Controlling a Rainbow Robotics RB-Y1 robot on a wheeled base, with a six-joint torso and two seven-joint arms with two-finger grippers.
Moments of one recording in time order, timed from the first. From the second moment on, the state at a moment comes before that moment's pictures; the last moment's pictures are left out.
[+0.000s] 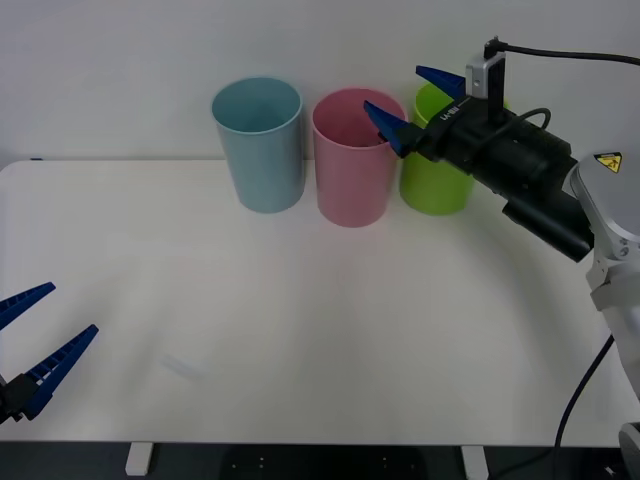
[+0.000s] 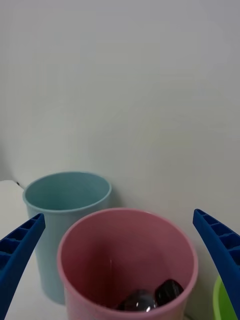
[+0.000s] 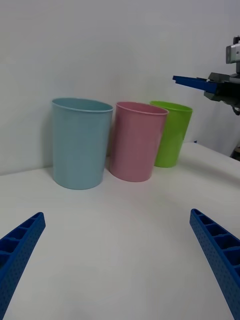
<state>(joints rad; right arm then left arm) -0.54 -0.41 0.01 -1.35 1.27 -0.66 -0.10 0.35 0.40 0.52 -1.66 -0.96 -1.22 0.00</state>
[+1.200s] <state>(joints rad) -0.08 -0.48 -0.33 -1.50 1.24 -1.08 0.12 0.35 0.40 0.52 -1.66 -0.96 -1.22 0.00</state>
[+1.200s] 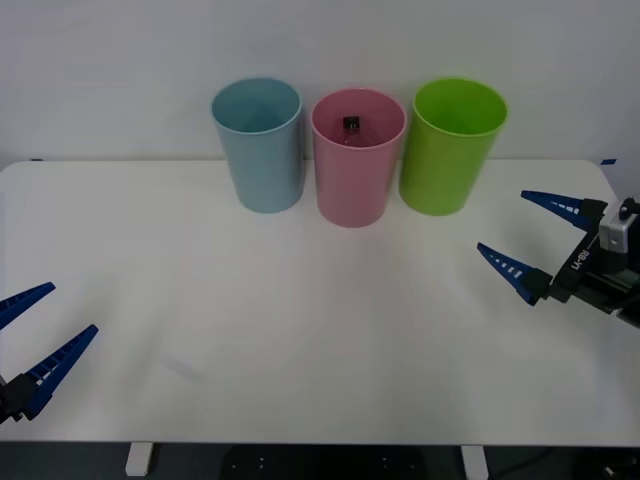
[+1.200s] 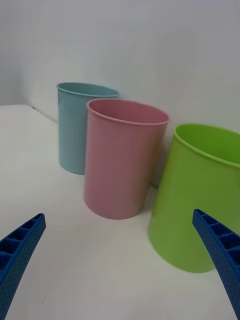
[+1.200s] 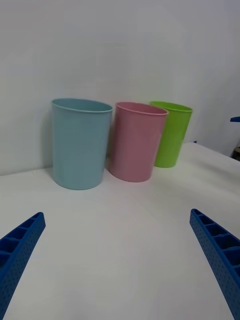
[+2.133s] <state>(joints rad) 0.14 -0.48 -0.46 -1.50 1.17 -1.26 0.01 0.35 0.40 0.52 -1.66 -0.96 -1.22 0.00</state>
